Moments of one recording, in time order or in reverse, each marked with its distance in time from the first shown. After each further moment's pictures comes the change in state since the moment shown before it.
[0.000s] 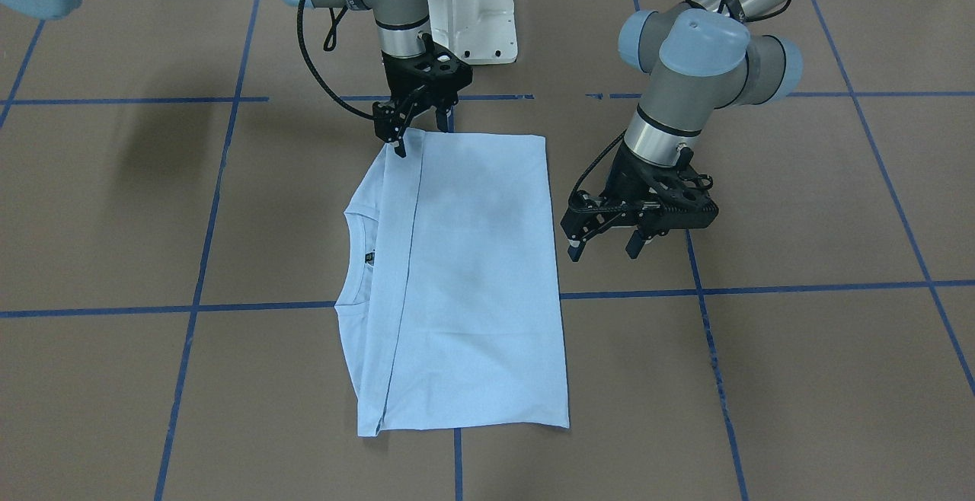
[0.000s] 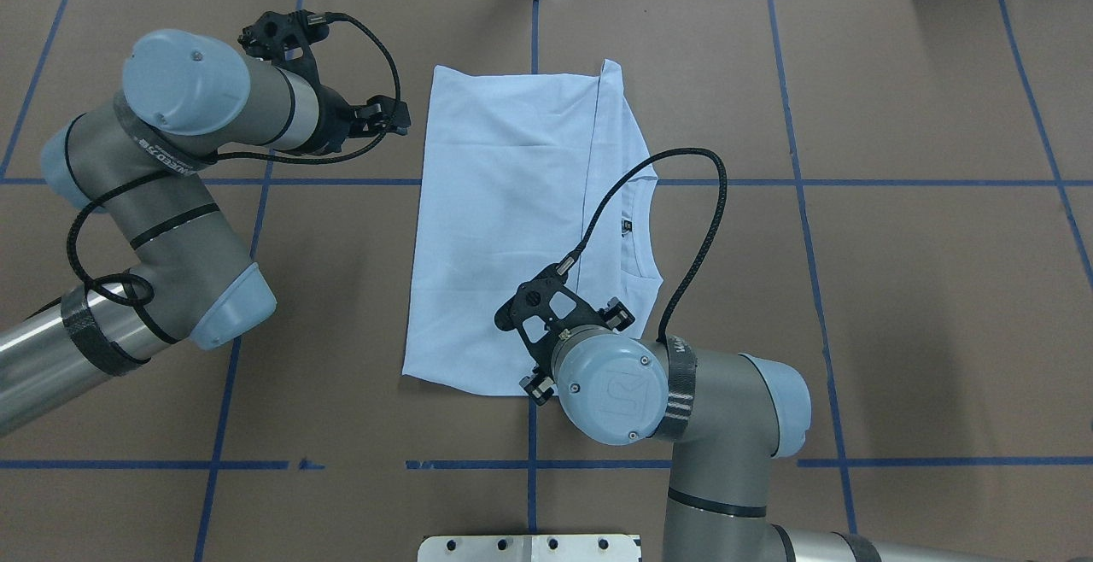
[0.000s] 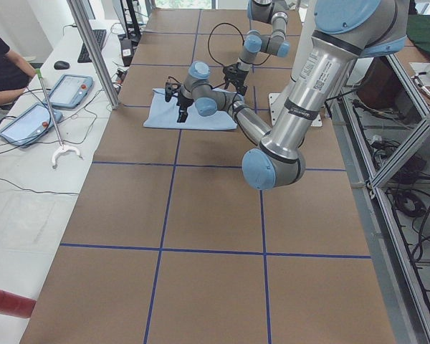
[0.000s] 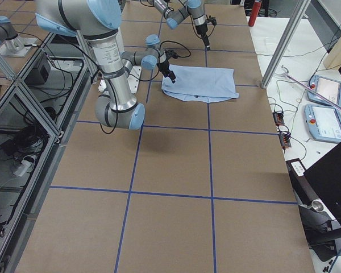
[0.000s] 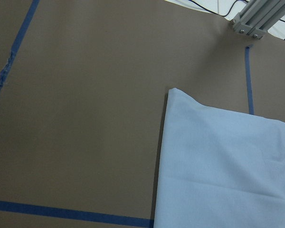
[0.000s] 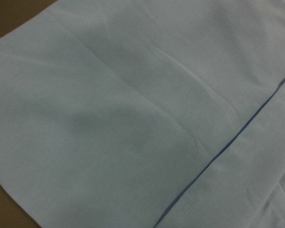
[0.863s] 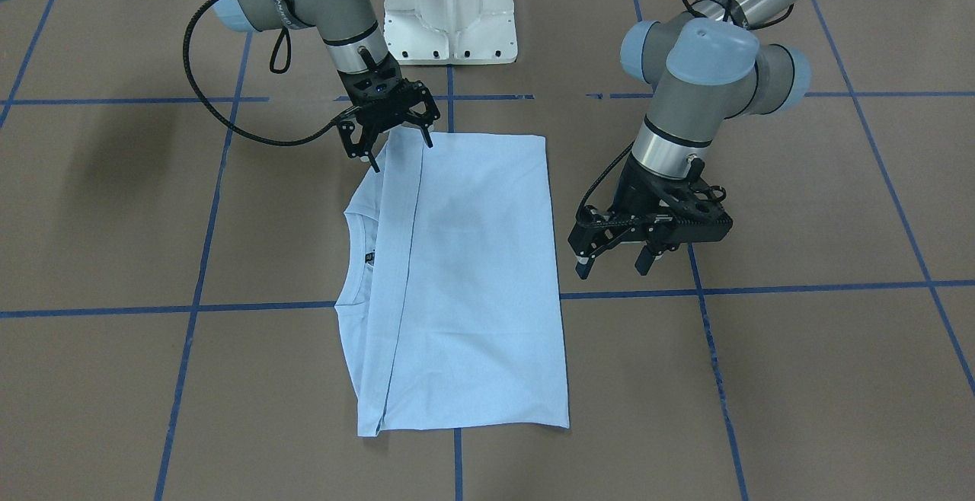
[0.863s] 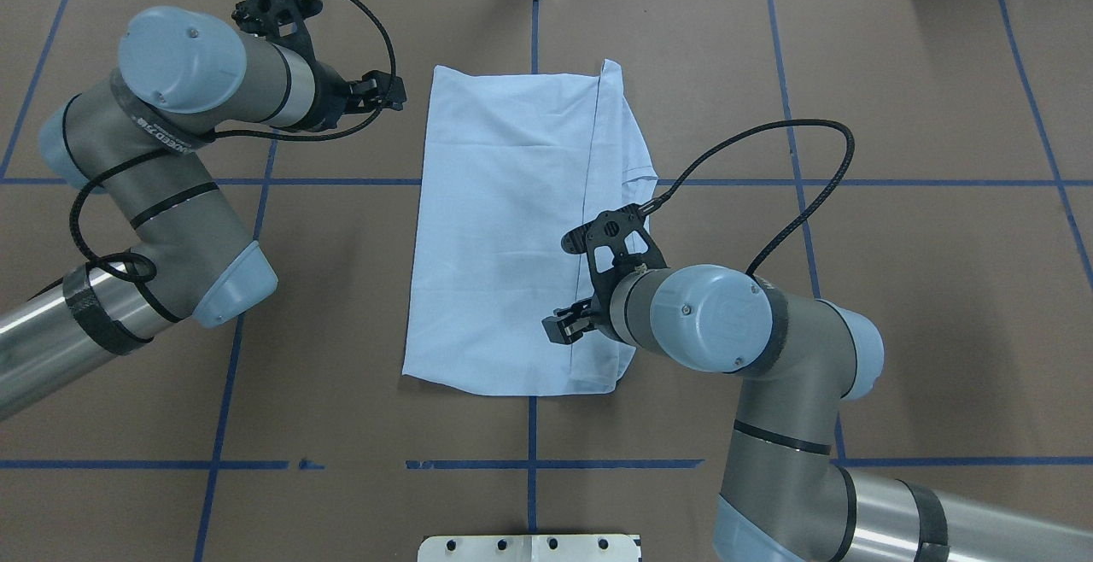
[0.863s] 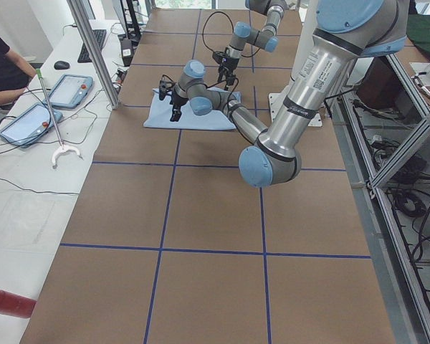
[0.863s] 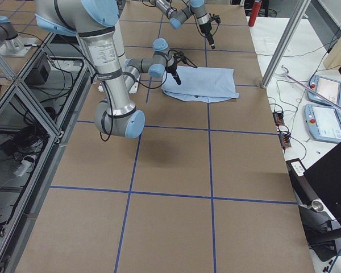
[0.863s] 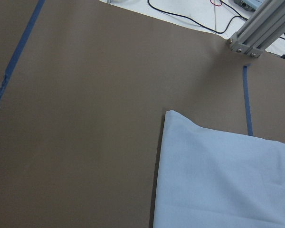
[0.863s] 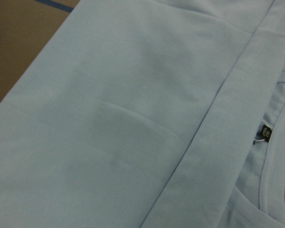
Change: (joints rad) left arm -0.036 -0.016 0.014 -0.006 0.011 0.010; right arm 0.112 -0.104 0.040 0.231 0.123 0.192
